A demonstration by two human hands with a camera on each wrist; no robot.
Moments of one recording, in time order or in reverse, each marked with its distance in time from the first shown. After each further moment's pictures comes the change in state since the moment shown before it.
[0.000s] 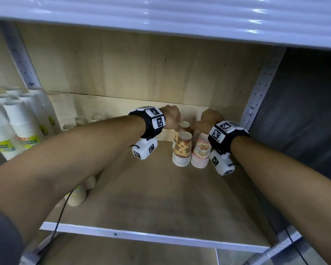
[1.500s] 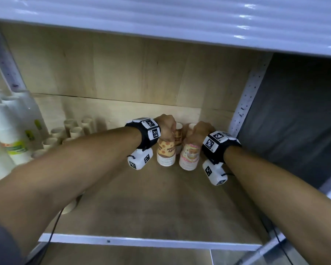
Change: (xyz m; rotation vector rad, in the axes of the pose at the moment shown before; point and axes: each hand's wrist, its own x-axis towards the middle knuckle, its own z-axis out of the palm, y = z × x) left_hand 0.018 -0.003 0.031 0.026 0.021 0.048; right_hand -0.015 0.006 0.016 -0.081 -0.110 -0.034
